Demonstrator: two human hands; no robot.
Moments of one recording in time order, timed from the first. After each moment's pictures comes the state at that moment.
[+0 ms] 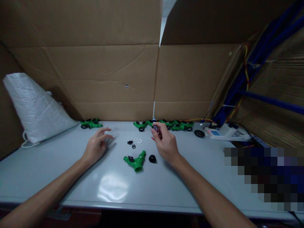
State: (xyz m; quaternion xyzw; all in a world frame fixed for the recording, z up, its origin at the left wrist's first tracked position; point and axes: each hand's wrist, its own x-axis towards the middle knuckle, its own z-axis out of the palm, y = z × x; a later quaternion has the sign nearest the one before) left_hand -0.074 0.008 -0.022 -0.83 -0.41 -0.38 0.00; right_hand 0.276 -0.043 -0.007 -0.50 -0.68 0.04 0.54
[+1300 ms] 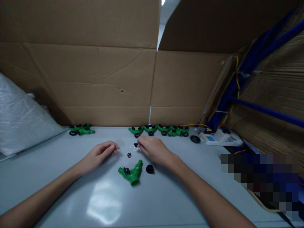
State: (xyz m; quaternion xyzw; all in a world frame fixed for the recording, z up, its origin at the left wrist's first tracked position) left_hand -0.040 0.008 -0.001 -0.79 -0.36 -0.31 -0.38; right_hand 0.266 -0.016 0.015 -0.46 -0.87 0.03 0.18
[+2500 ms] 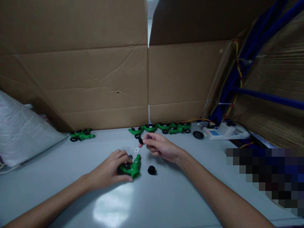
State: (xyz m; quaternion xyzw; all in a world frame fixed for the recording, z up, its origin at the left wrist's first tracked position) left_hand -0.002 -0.016 0.006 -0.93 -0.26 -0.16 -0.18; right_hand 0.287 -0.017 0.017 -0.34 -0.51 0.68 0.40
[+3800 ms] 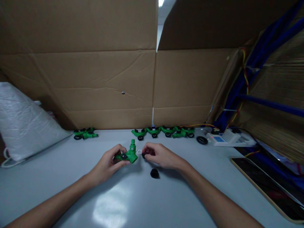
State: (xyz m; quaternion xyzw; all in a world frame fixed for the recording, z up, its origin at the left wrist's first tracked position) left_hand -0.005 -0.013 -0.003 -0.80 -0.36 -0.34 -0.34; right_hand 0.278 -0.012 -0.008 -0.40 -0.74 0.44 0.31
